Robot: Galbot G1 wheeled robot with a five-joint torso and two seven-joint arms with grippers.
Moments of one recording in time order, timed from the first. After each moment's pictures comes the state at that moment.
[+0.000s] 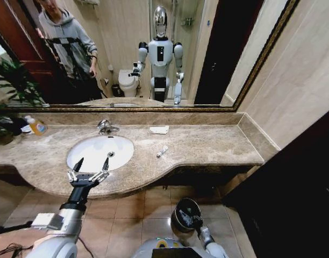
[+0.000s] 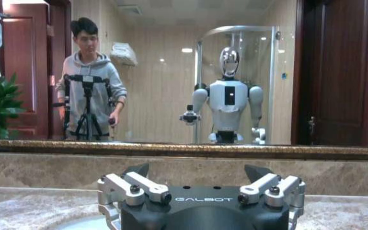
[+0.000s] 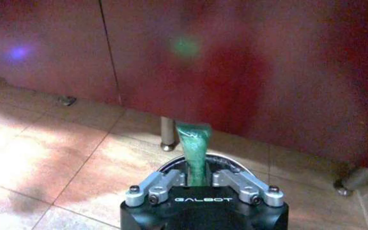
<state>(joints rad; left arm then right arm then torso) 1.84 -1.36 -0.82 -2.47 -0.37 0.04 0.05 -1.34 1.37 0.31 0.97 0.05 0.33 -0.03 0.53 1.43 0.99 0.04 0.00</state>
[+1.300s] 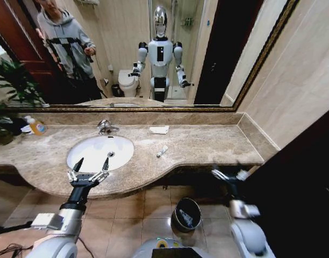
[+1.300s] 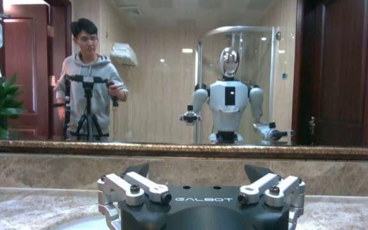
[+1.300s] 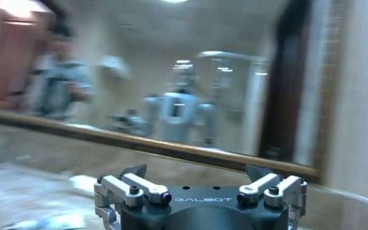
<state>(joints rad) 1.84 -1.36 -0.82 -2.47 -0.37 0.04 0.05 -1.54 1.26 0.58 2.07 0.10 0.23 -0.01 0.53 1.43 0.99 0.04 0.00</state>
